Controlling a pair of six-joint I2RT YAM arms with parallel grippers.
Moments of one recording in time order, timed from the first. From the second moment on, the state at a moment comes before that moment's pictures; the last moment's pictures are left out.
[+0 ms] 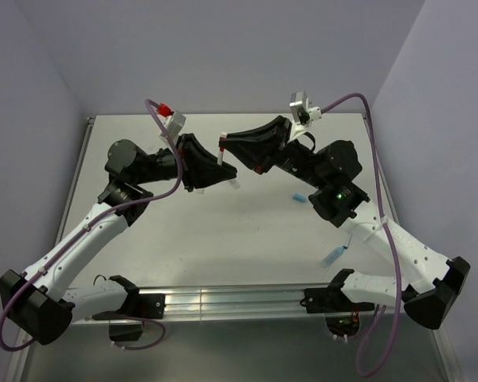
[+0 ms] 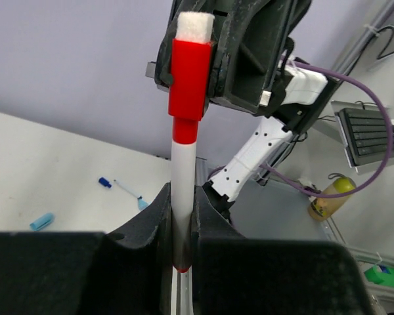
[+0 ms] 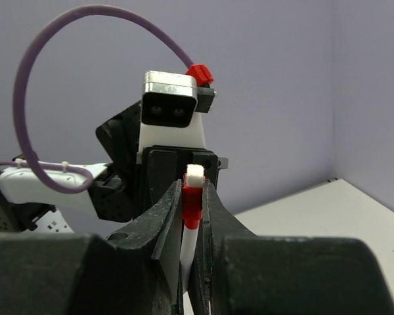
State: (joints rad) left arm -0.56 1.13 1.06 0.43 0.92 -0.66; right arm 0.75 1.12 1.16 0.38 -0.42 0.42
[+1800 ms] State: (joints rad) left arm -0.47 1.04 1.00 -0.20 0.31 -0.49; right arm 0.47 2.35 2.02 -0.67 0.05 0.41
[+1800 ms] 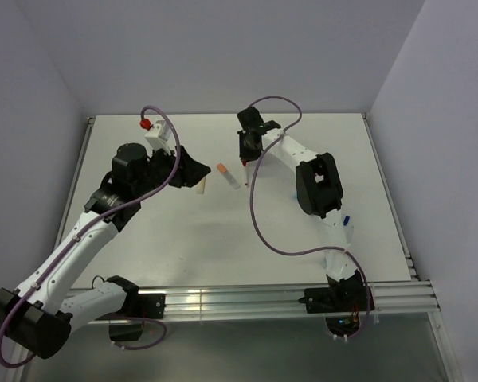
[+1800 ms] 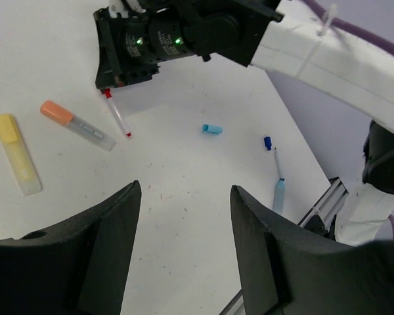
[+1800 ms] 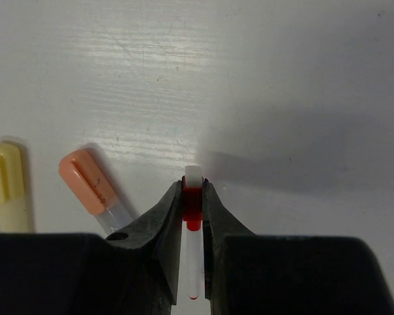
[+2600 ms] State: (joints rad) left arm -0.40 1.01 0.97 -0.20 0.43 -0.53; right arm 0.46 2.15 1.94 -0.82 0.26 0.52
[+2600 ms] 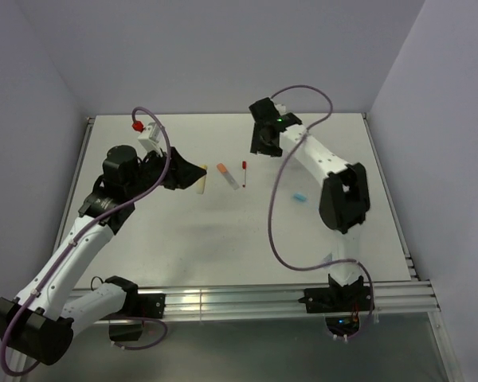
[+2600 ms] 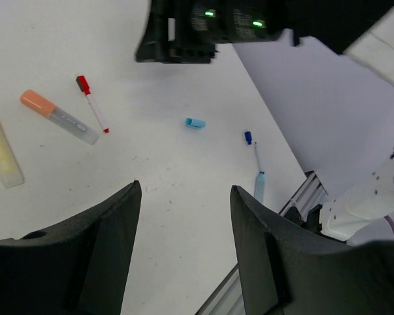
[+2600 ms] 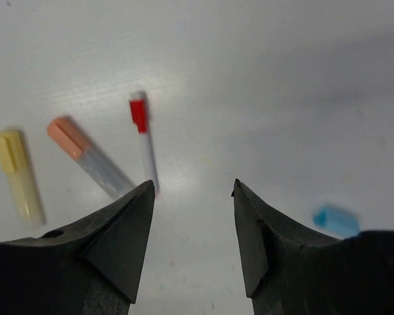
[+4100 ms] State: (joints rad) left arm -0.39 0.97 0.88 -0.09 0.53 -0.72; right arm -0.02 1.17 0.62 -1.01 0.24 1.09
